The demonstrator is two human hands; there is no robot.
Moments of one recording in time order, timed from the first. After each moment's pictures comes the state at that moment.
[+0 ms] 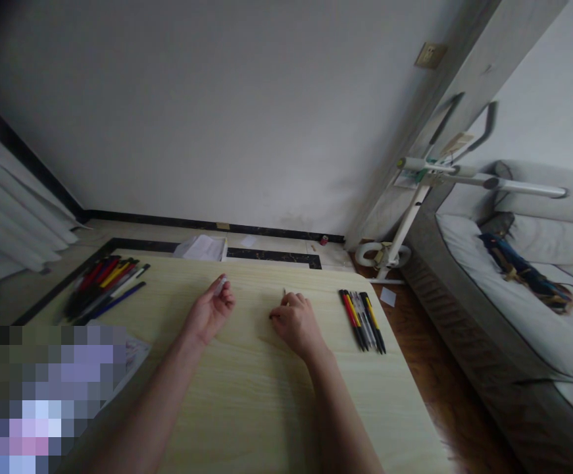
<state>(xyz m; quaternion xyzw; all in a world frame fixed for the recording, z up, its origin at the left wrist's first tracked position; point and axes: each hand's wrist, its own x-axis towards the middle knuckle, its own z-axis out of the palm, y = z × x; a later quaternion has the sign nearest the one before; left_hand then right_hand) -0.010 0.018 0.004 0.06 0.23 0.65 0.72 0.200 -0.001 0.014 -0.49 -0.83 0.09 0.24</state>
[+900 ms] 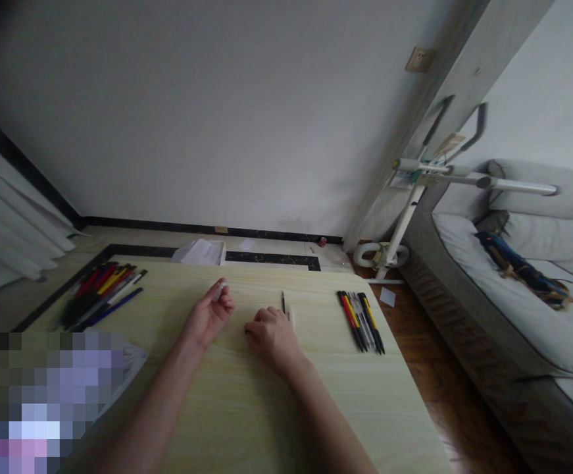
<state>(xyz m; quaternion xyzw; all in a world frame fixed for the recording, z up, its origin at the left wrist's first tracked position) -0.007 0.016 0.008 0.07 0.24 0.65 0.72 0.161 -0.021 0.023 -0.42 -0.88 0.11 0.20</state>
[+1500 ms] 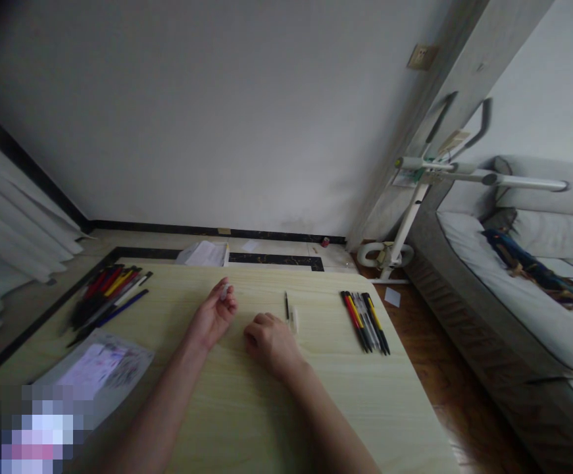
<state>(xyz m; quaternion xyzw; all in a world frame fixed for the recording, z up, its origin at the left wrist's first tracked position) -0.007 0.017 0.007 0.08 0.24 0.66 0.71 0.151 -0.025 0.017 -0.42 -0.88 0.11 0.20</state>
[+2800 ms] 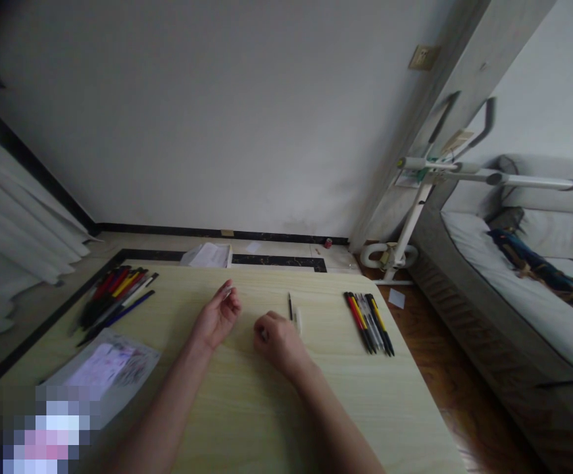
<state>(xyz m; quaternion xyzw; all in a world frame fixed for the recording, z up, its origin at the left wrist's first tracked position) -0.008 0.016 0.006 0.07 0.25 0.65 0.71 0.157 -0.026 0.020 -0.45 -0.81 0.22 0.31</state>
